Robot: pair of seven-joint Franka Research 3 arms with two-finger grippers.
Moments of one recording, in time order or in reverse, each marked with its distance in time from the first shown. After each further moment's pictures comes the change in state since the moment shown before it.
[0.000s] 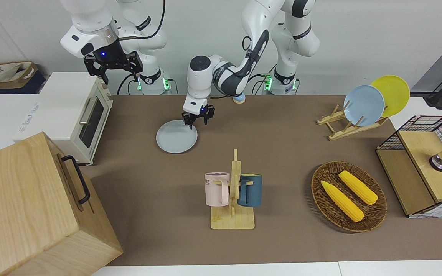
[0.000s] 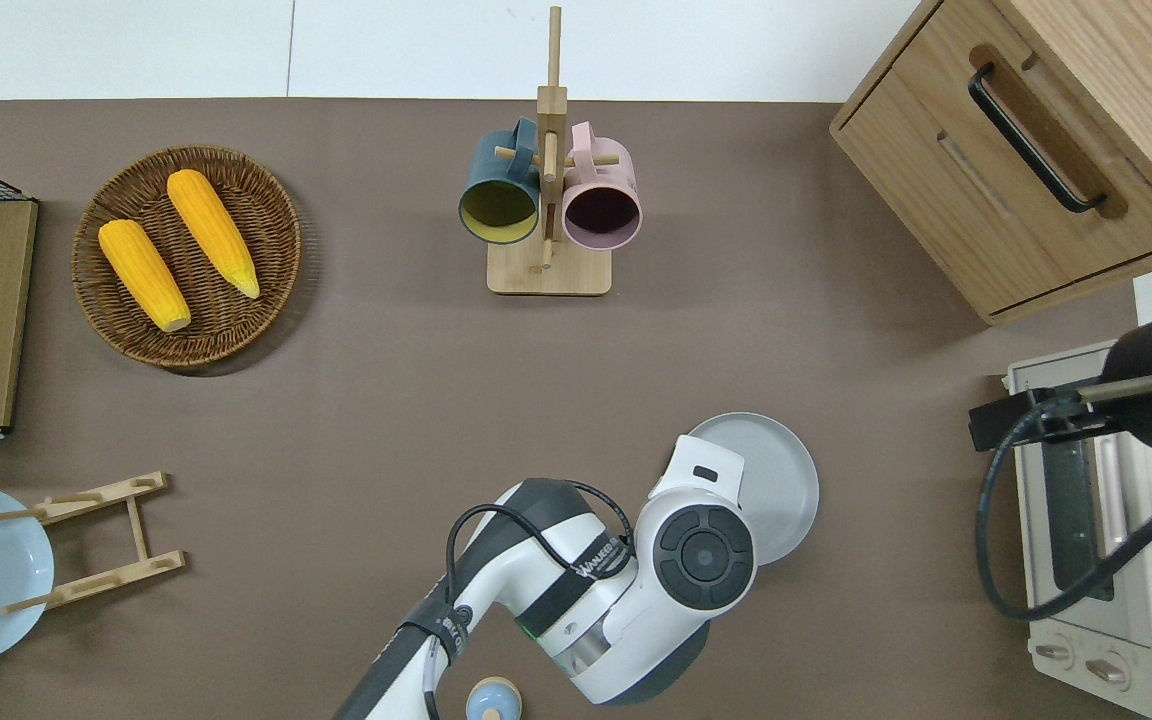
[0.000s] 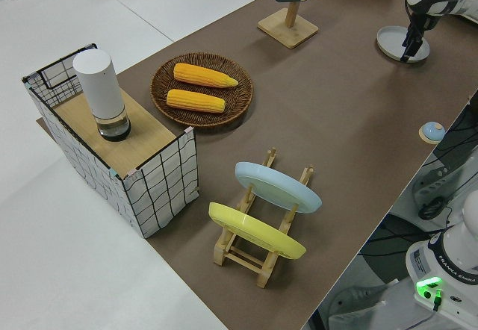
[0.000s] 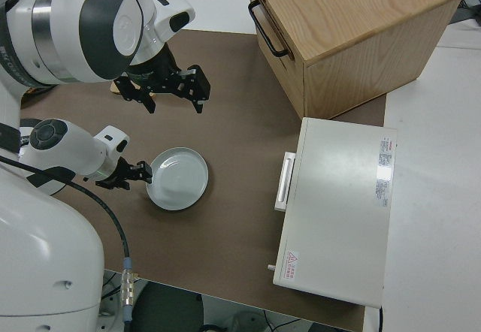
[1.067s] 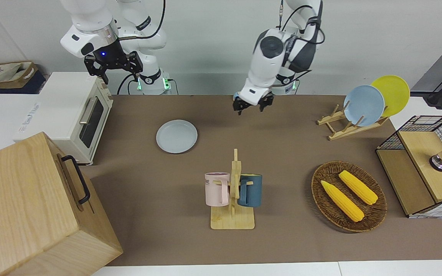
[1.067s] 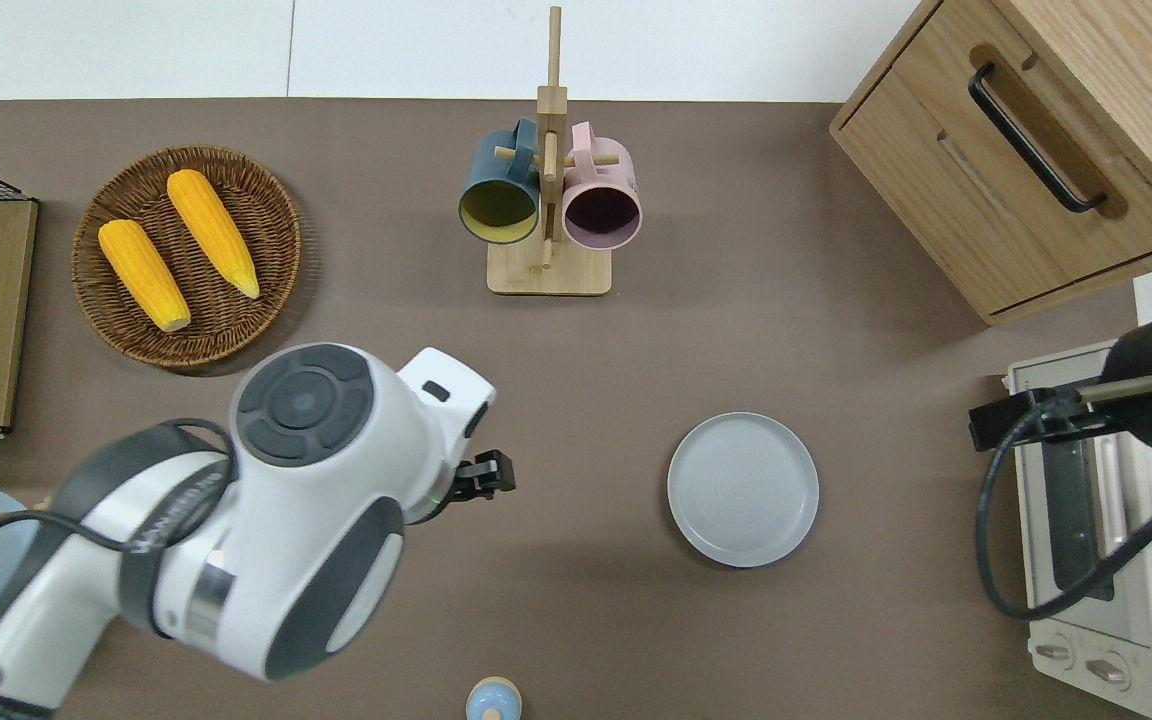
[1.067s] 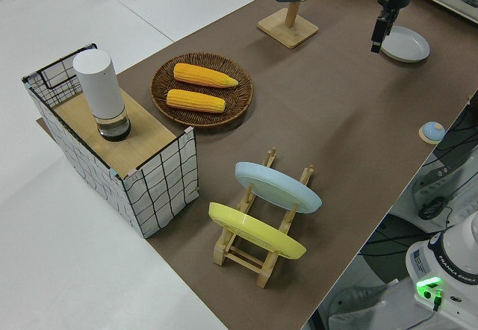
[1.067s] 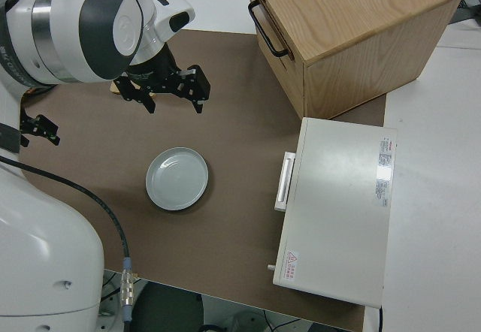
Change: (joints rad) left arm 0.403 -0.350 0.009 -0.080 -0.100 -0.474 0.664; right arm 0.000 0.000 0.000 0.000 0.000 0.000 0.000
